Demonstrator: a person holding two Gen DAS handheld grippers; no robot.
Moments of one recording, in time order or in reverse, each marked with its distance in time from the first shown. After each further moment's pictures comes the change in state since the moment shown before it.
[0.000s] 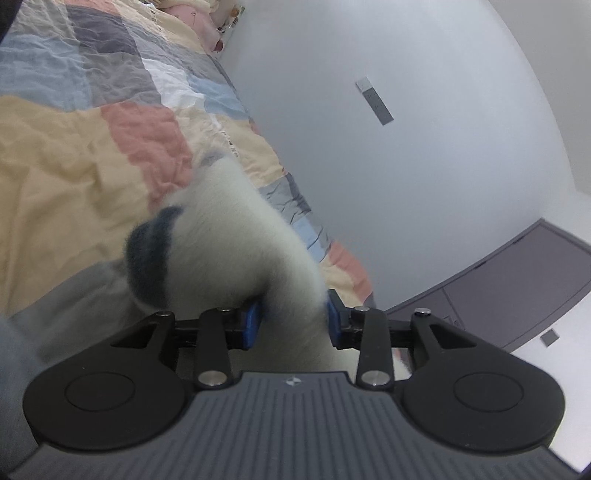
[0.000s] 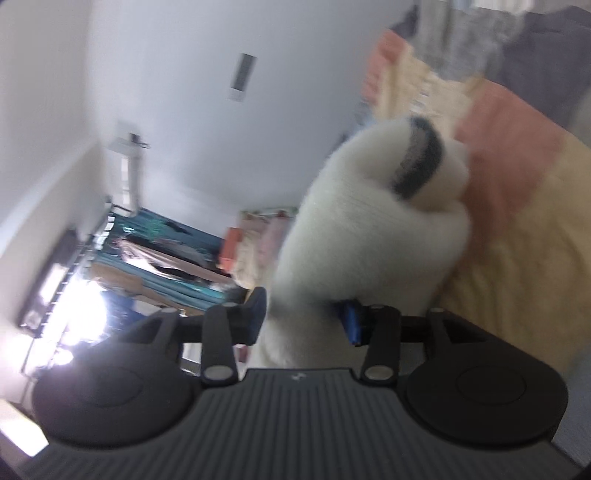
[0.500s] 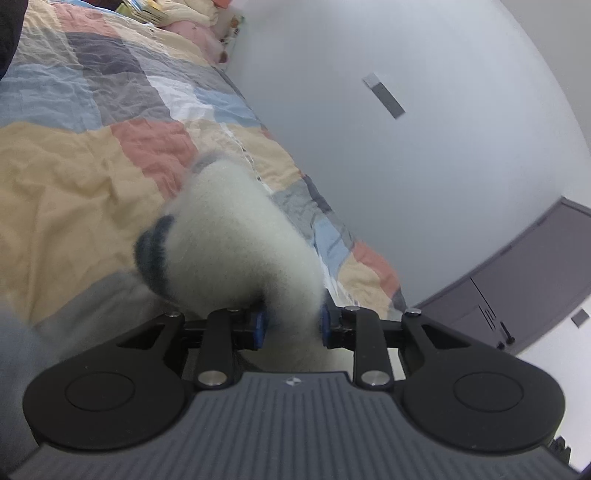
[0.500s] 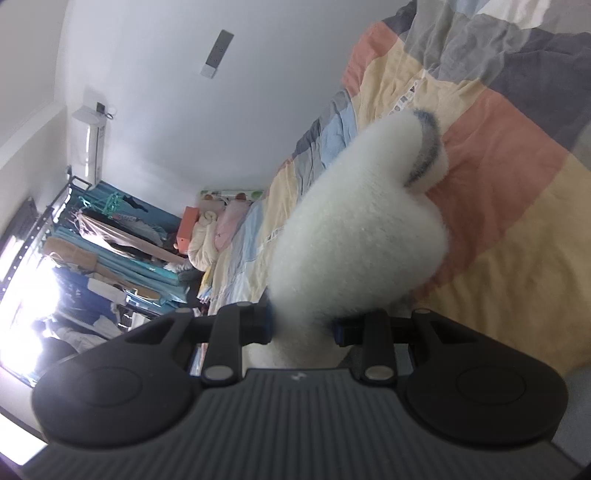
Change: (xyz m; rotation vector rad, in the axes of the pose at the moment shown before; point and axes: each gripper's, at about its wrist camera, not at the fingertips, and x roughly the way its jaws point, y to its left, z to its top) left arm -0.013 -0.008 -0.018 0.099 -0.009 0.087; right arm 0.008 0.009 -0.012 -0.046 0.032 -0.178
